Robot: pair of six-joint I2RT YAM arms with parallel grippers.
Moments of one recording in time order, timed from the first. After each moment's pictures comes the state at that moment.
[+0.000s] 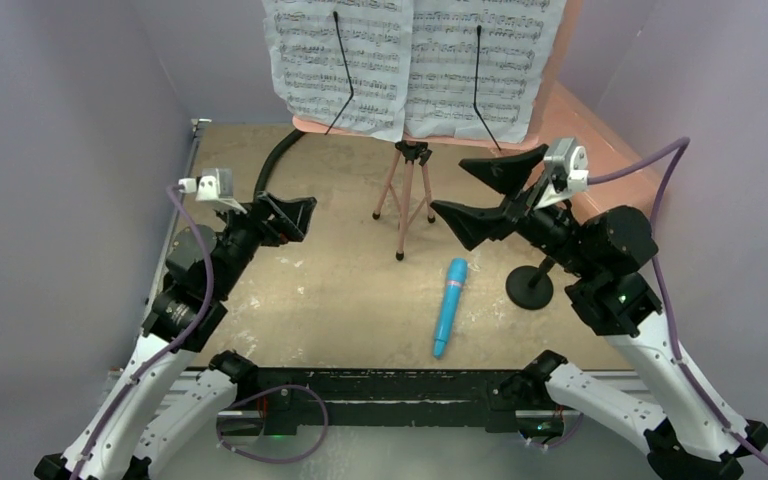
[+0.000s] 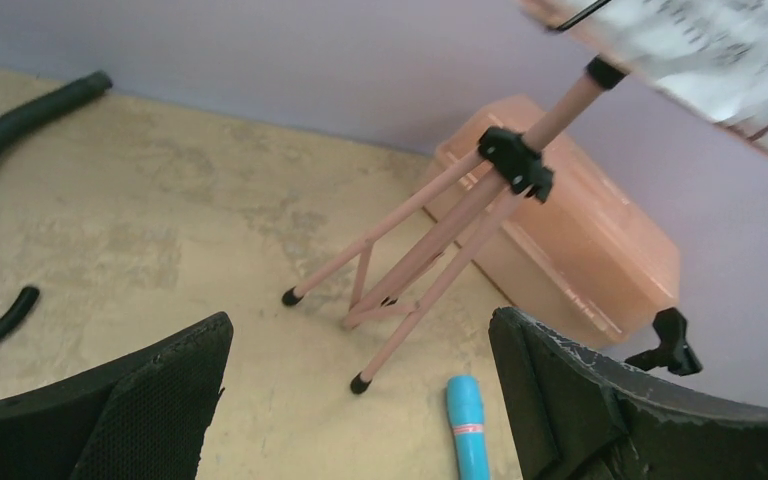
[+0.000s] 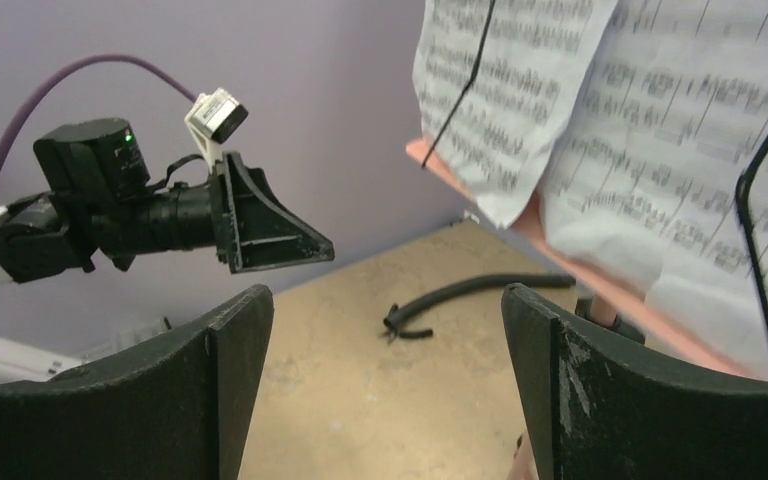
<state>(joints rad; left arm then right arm) -0.45 0.66 0.87 -0.18 -0.08 -0.52 0.64 0.83 1.19 0.01 -0.35 0.18</state>
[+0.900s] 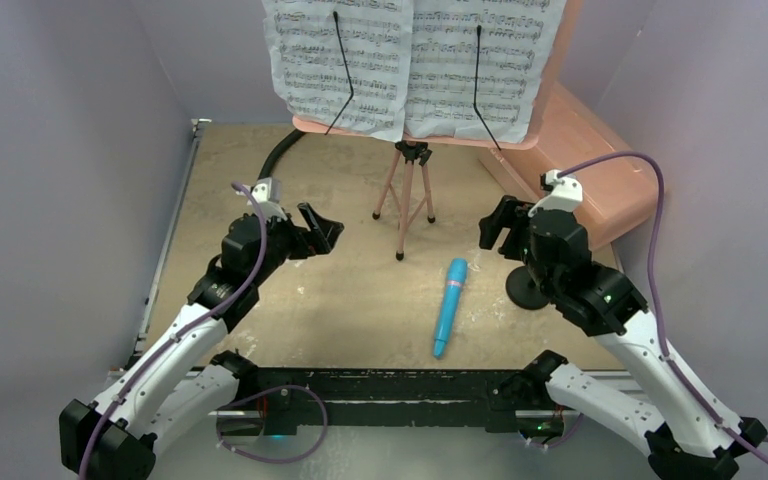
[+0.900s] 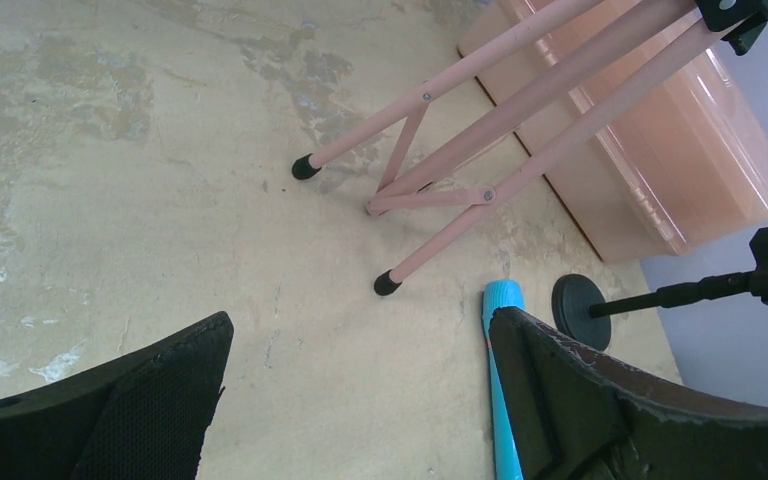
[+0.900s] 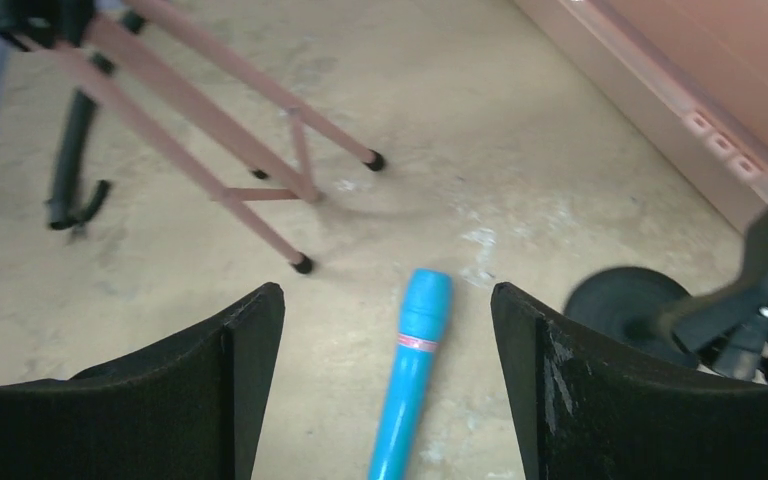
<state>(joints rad) -0.45 0.83 0.64 -0.08 0.02 -0.62 0.65 0.77 1.05 -0.67 0.45 0.54</state>
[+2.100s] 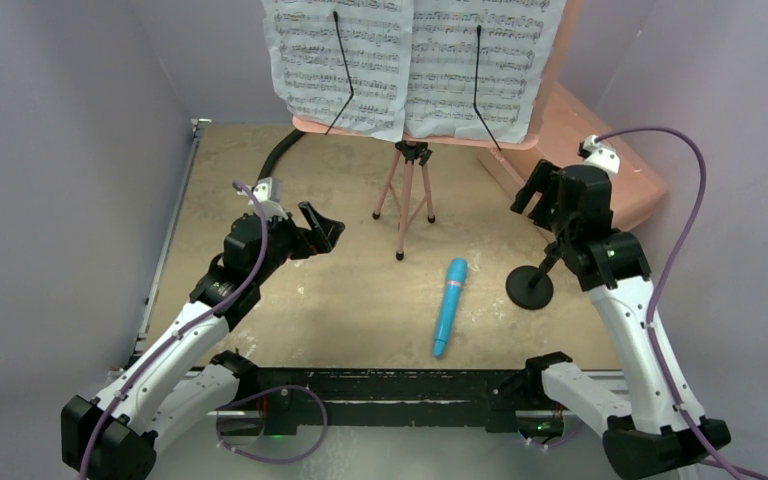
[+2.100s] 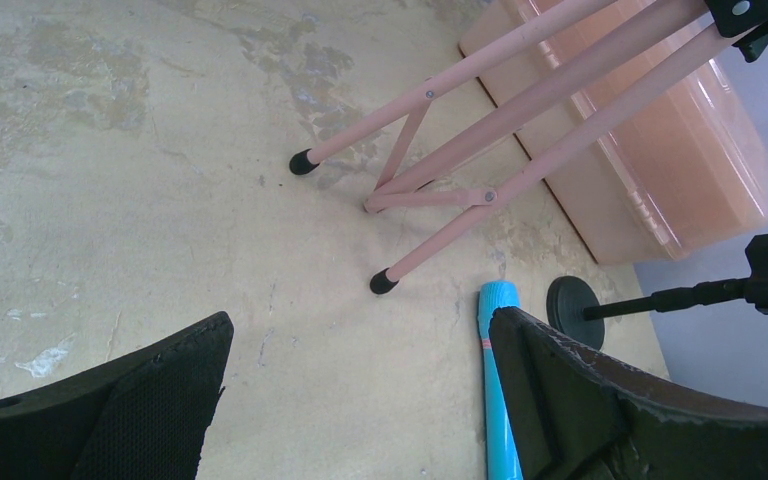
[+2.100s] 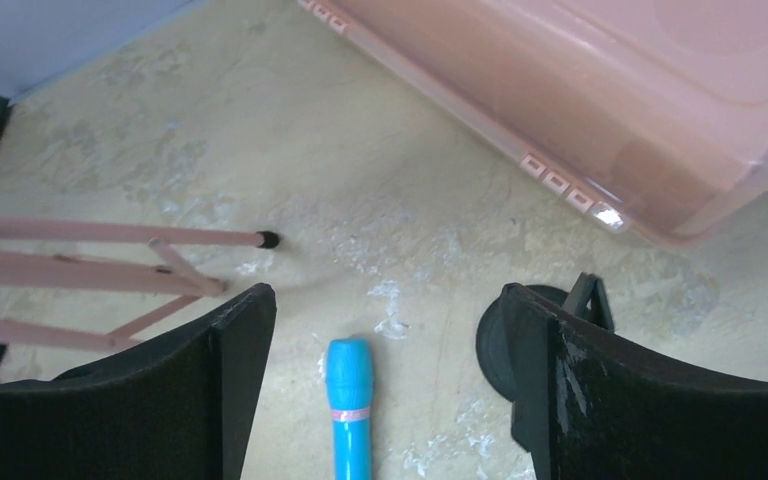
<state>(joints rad) -0.45 0.85 0.64 -0.07 0.02 -0.65 0.22 0.96 1.20 -0.73 0.32 0.49</state>
